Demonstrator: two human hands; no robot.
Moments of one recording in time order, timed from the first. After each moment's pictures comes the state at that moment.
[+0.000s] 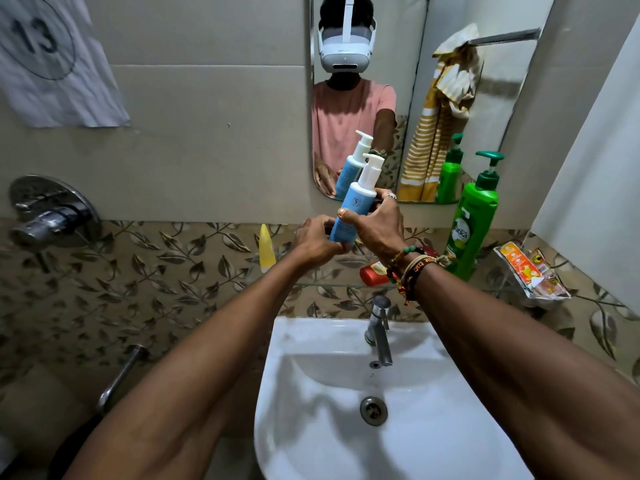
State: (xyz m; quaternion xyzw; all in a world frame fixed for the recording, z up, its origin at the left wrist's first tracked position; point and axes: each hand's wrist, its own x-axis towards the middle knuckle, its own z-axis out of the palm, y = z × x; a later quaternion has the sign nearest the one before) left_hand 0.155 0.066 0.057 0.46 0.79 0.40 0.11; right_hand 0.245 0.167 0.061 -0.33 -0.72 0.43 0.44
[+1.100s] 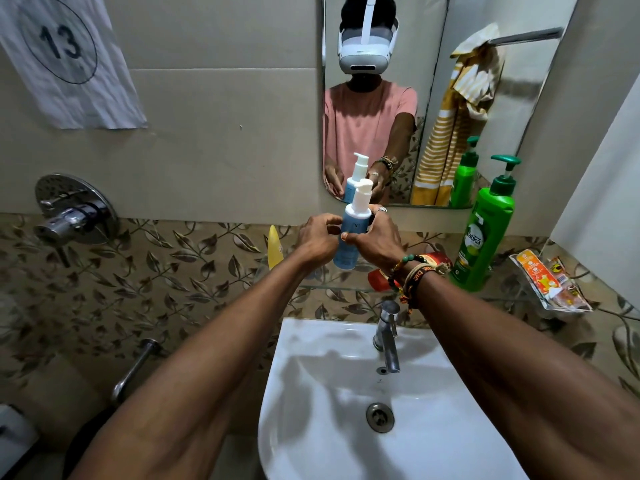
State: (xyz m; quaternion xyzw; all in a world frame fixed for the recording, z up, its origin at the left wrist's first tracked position) left_hand 0.161 0.063 0.068 0.39 0.78 0.46 0.15; right_hand 0.237 0.171 0.047 -0.30 -0.80 0.39 0.34
